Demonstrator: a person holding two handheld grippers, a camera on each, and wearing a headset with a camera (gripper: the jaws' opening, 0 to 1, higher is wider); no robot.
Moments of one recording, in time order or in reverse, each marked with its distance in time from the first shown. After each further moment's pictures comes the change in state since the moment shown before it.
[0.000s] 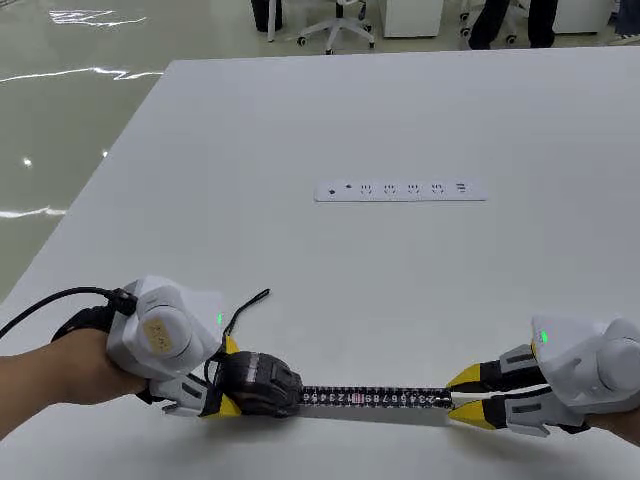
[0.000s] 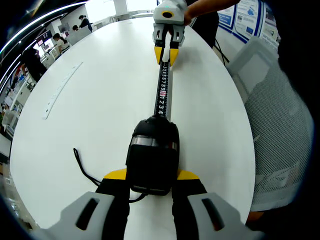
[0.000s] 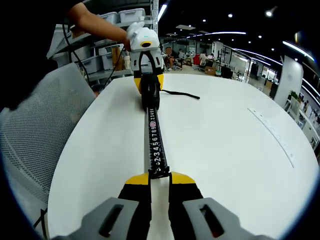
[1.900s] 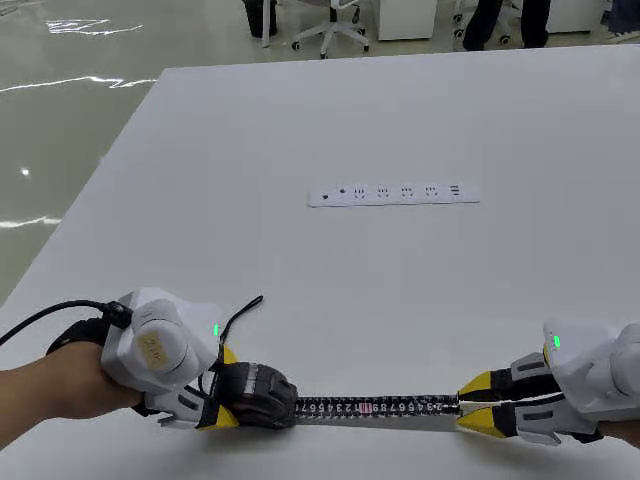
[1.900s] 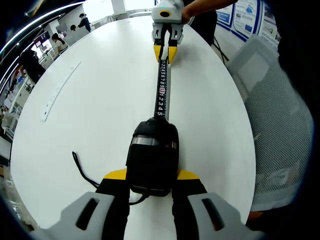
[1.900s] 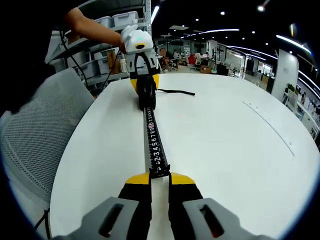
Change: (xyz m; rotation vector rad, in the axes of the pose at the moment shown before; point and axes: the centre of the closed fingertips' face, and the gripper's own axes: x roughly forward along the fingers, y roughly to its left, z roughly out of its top) left arm 0.003 0.000 0.003 0.018 0.012 -0.004; right arm -0.008 -0.001 -0.011 0.057 -0.014 -0.010
